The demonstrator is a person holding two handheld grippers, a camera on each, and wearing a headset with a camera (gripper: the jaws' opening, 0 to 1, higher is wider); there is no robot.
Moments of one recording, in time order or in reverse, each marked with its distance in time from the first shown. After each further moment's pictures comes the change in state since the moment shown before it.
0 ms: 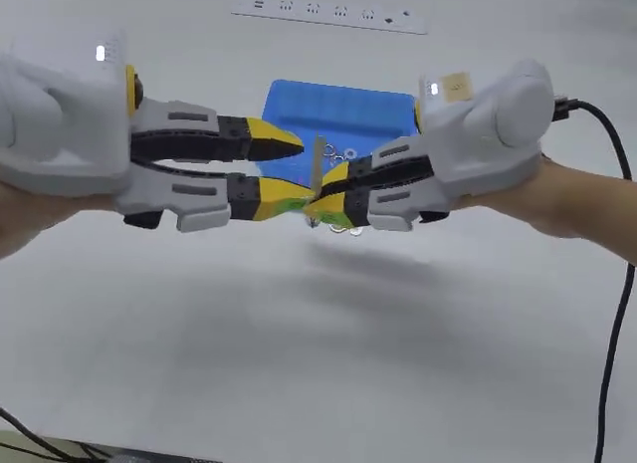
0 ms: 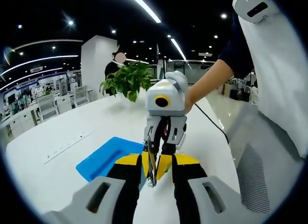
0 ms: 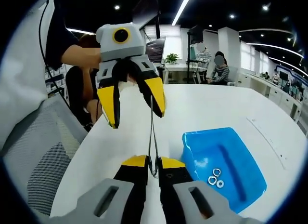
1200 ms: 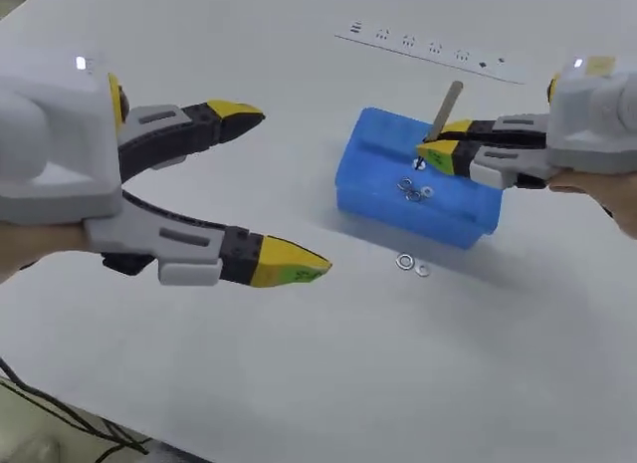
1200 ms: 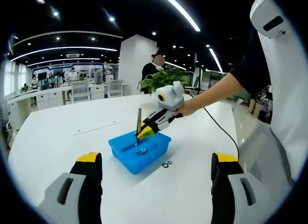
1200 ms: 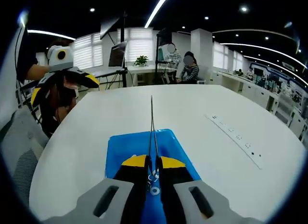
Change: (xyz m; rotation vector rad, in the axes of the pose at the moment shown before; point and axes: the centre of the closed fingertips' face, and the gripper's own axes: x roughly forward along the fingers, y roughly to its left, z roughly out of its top) left arm -0.073 0.020 -0.018 -0.176 -0.028 0.299; right arm -0.004 -0.126 -0.020 0.091 -0.003 -0.248
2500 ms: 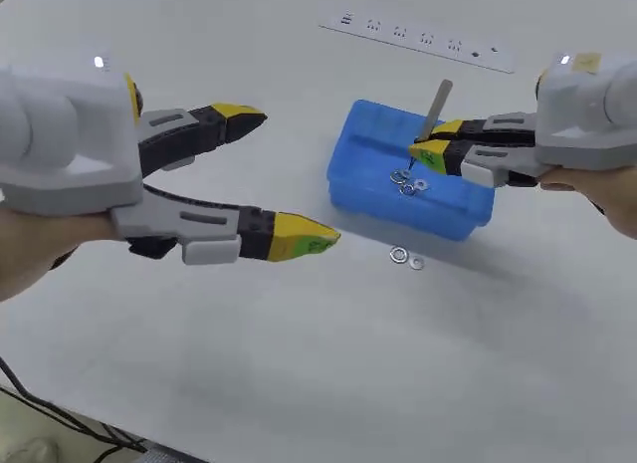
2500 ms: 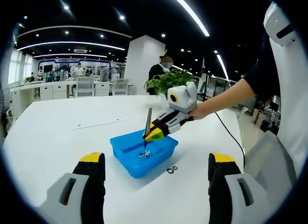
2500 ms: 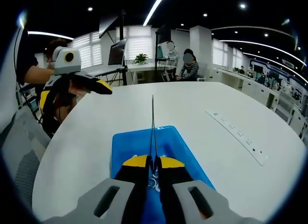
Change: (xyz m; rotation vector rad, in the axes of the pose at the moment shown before) left arm 0.046 0.020 0.001 -0.089 -0.042 0.022; right arm -0.017 0.004 0.005 -0.002 0.010 -0.002
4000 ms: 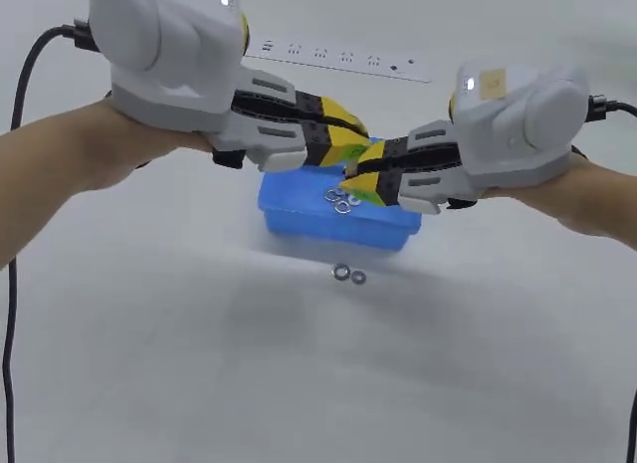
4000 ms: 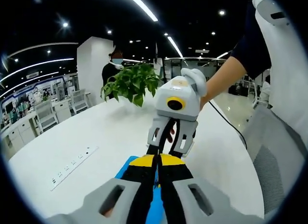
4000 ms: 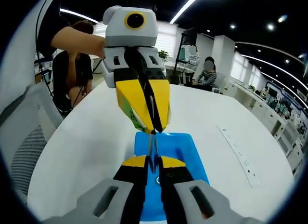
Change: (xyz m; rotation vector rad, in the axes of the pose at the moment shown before) left arm 0.094 -0.047 0.048 0.346 0.101 -0.351; right arm -0.018 0.042 0.011 -0.229 0.037 0.084
